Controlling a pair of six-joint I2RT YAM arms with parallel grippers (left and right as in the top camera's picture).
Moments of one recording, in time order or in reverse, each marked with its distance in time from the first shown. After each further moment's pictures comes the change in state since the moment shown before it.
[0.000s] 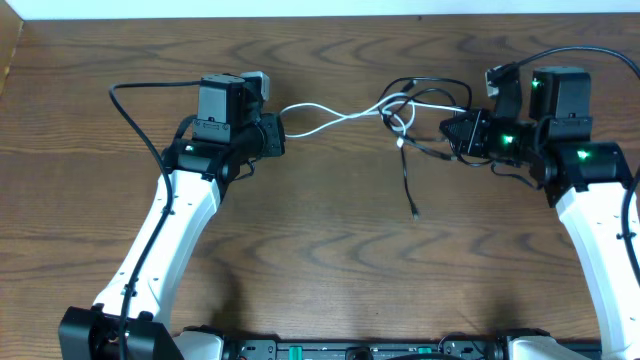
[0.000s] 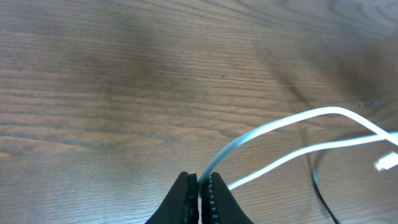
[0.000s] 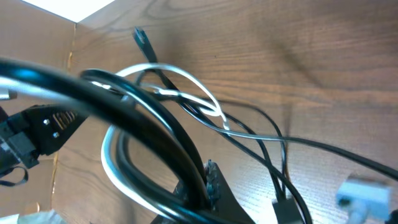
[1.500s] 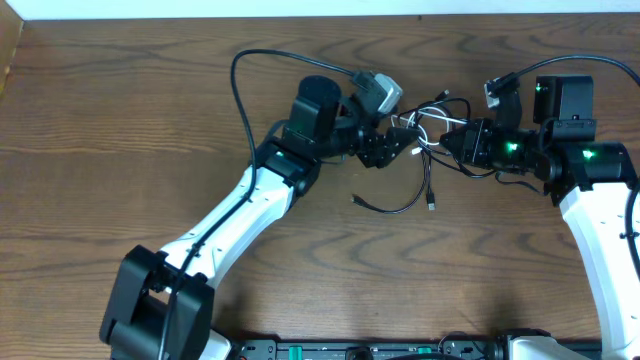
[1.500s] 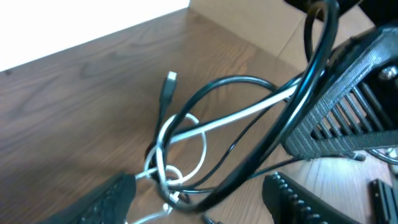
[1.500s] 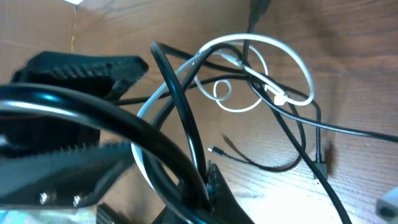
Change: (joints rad) left arm -0.344 0.179 0.000 0.634 0.386 0.198; right arm -0.024 0.003 0.000 -0.091 -0.063 -0.035
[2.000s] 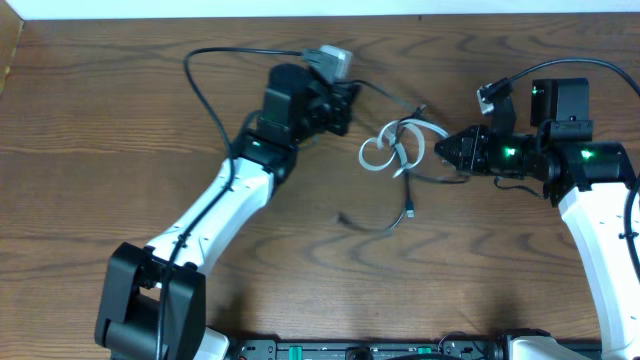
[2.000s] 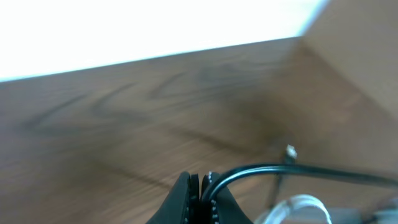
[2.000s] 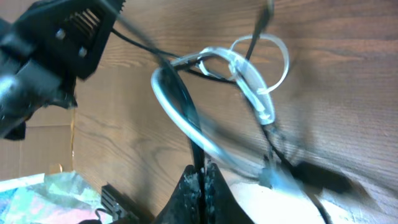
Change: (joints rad) left arm 0.138 0.005 0.000 -0.040 -0.332 -0.150; right arm 0.005 0.000 0.000 -0.060 -0.044 -0.053
